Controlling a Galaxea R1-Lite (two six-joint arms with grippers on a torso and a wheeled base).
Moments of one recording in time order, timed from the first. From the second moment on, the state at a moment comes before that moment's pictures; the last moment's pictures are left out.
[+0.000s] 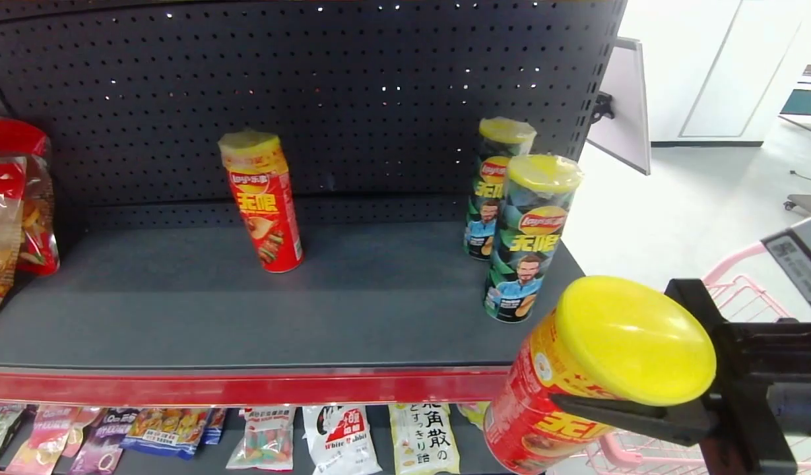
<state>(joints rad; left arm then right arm) -0.01 0.01 0.00 0.00 -0.01 -0.01 0.68 1.27 -0.66 -0.36 0.61 -0.39</state>
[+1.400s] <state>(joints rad) -0.01 0.01 0.00 0.00 -0.01 -0.01 0.68 1.27 -0.63 -0.37 0.61 -0.40</state>
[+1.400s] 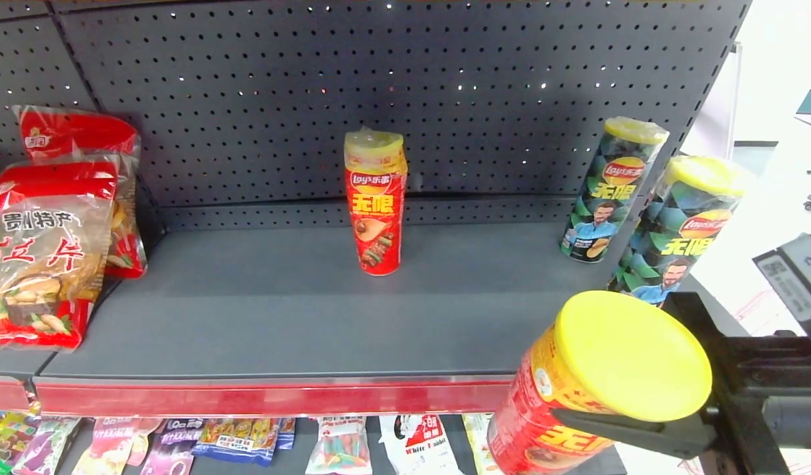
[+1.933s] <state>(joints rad) -0.01 0.01 0.00 0.00 -0.01 -0.02 0.68 1.26 -0.64 -0.37 0.62 -0.40</state>
